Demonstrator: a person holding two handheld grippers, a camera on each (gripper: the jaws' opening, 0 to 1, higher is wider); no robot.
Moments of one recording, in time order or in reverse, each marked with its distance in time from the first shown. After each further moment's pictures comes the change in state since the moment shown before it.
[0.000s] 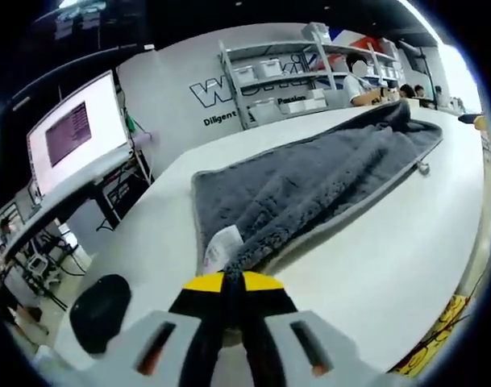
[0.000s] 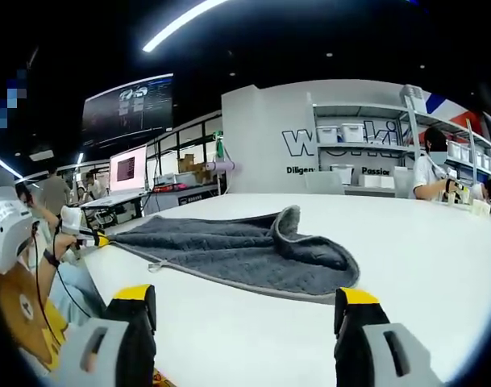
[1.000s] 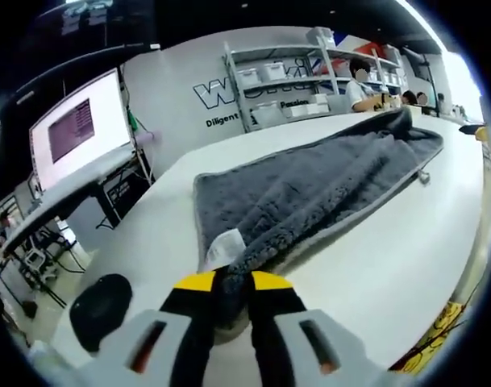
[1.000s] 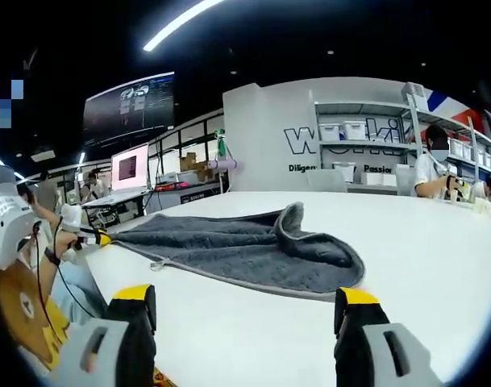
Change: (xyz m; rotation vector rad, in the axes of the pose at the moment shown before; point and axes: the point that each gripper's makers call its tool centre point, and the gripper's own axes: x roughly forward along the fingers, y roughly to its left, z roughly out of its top) left arm -0.003 0.007 0.005 -0.035 -0.019 0.001; right arm 0.003 0.004 -0.003 0.007 0.009 0.012
